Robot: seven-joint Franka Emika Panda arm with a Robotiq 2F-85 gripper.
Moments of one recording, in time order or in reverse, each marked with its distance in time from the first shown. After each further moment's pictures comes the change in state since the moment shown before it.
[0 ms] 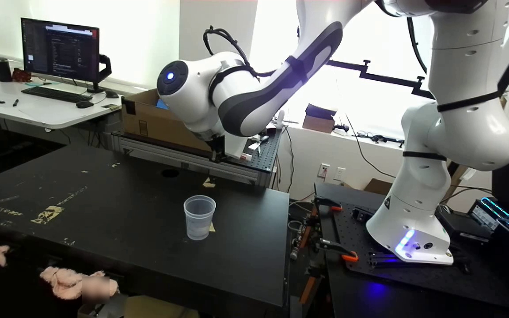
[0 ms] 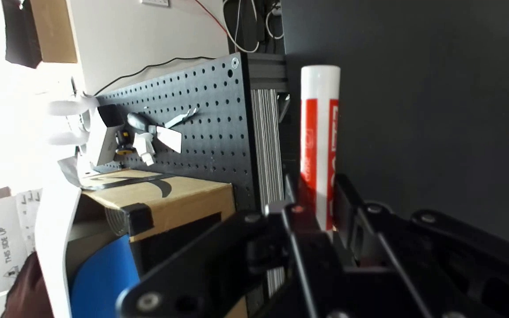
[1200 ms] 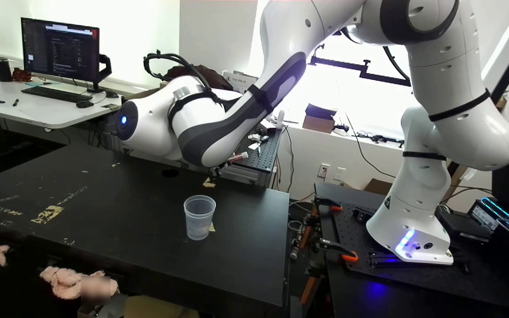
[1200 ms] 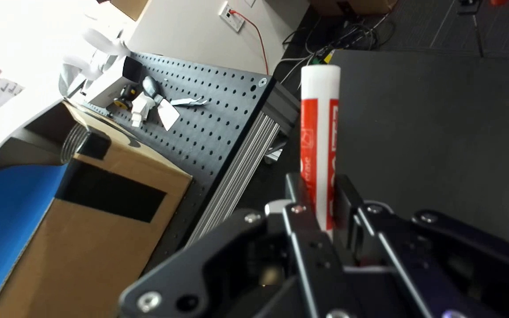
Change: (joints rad) arm 0.019 0.260 0.073 0.291 0.000 -0.309 -0.532
